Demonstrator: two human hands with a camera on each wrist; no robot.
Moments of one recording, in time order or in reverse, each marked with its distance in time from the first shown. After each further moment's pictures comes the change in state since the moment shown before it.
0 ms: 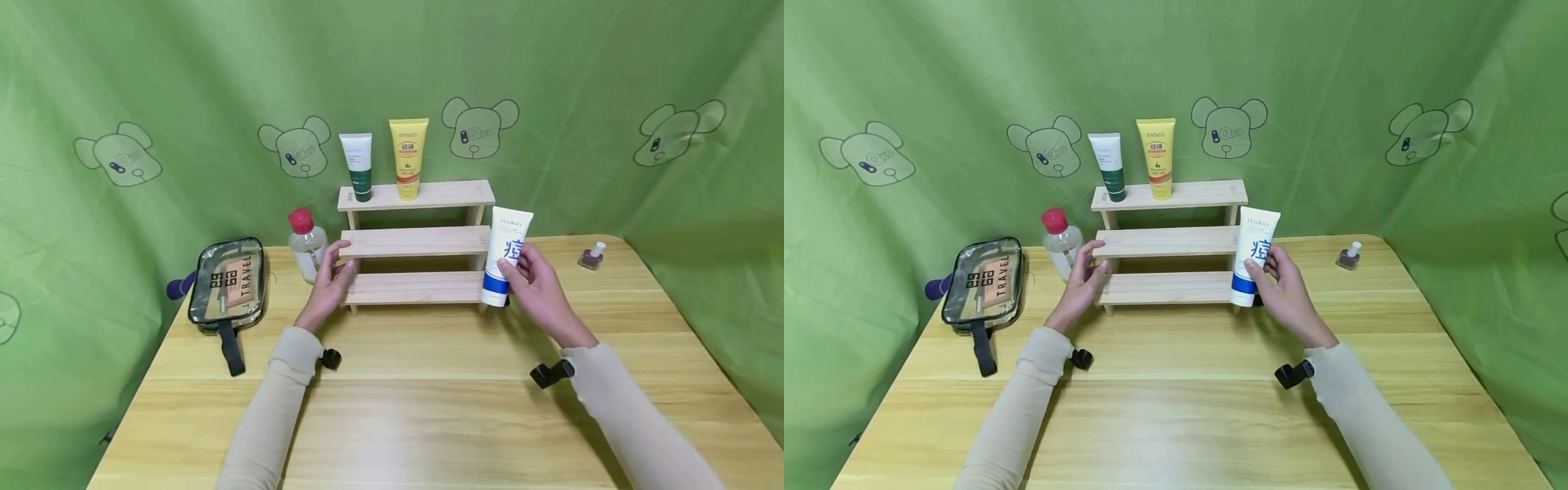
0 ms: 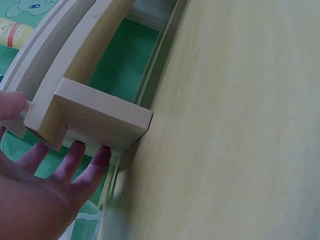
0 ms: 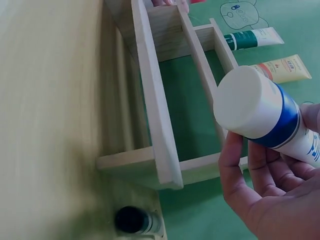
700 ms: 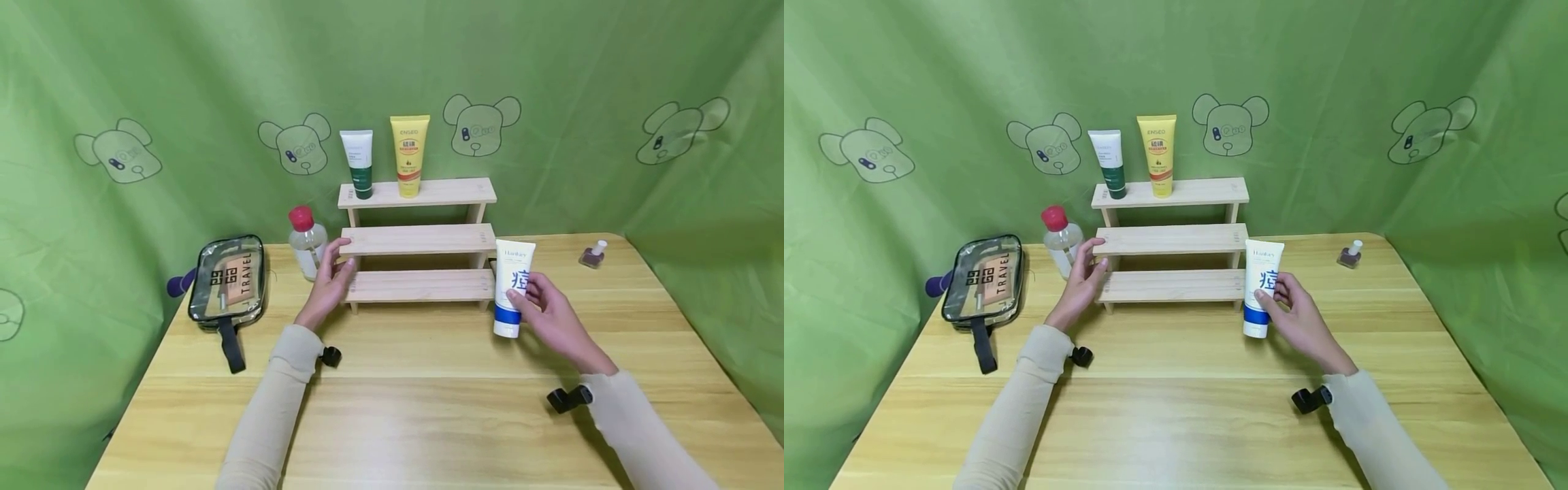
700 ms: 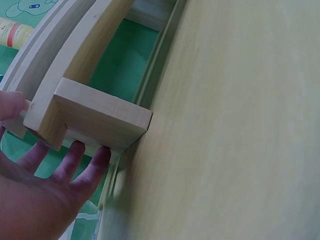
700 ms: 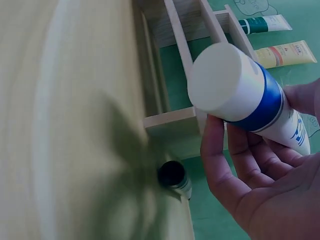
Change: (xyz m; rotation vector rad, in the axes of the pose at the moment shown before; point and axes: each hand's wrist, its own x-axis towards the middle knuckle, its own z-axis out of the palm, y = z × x) left_hand 0.002 -0.001 0.000 -0.003 -0.003 0.016; right_hand -0.036 0.026 -0.015 -0.139 -0.104 0.127
